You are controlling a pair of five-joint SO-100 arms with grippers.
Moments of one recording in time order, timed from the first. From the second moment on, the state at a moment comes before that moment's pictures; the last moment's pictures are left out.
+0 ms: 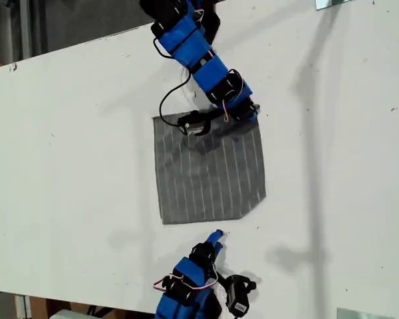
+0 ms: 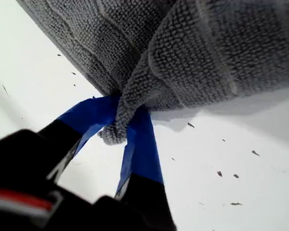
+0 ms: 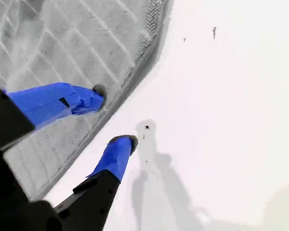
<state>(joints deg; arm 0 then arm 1) 15.5 126.0 141.1 54.1 -99.6 -30.0 78.0 111.1 55.0 95.2</state>
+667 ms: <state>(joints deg) 19.6 65.5 76.6 72.4 -91.3 -30.2 76.7 111.1 54.6 95.3</state>
